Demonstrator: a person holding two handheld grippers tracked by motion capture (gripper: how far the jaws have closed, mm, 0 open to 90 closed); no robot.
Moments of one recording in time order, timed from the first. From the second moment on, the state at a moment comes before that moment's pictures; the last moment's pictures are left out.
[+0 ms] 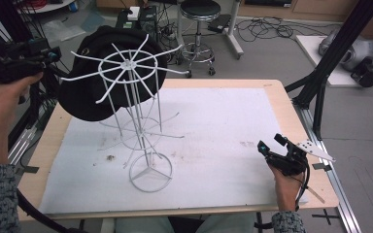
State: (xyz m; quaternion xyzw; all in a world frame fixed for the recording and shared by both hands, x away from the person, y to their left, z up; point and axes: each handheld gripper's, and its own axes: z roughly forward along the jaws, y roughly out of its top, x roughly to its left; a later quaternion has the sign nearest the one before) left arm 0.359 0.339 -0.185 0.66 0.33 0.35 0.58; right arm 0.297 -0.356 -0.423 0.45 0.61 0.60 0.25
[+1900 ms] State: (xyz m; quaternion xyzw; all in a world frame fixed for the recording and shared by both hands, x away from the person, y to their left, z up) left arm 0.301 0.327 -0.375 0.62 0.45 0.35 0.55; right arm 0.340 -0.311 -0.421 0.42 0.64 0.60 0.23
